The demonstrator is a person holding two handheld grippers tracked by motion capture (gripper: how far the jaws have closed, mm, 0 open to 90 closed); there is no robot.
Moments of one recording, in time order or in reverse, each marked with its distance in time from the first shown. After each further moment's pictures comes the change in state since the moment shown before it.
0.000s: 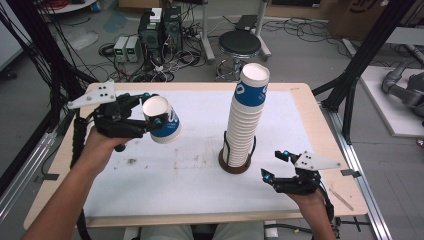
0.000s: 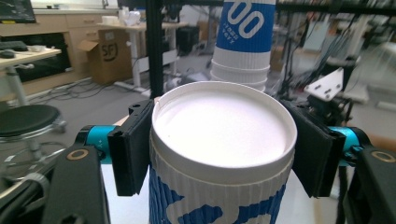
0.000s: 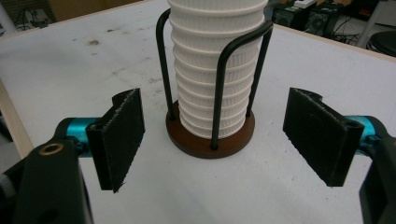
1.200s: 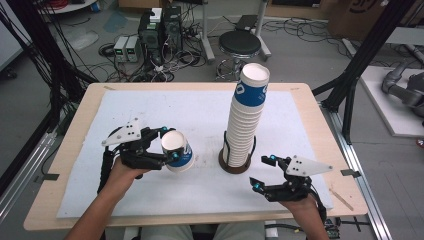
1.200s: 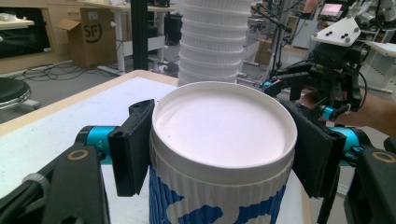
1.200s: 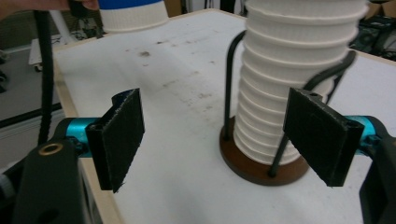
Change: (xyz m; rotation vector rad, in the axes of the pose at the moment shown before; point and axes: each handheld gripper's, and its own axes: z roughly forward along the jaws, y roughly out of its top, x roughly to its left) left arm -0.023 -0.075 0.024 0.052 -0.037 -0.013; right arm 0.029 0.011 0.008 -0.042 0.160 -0.039
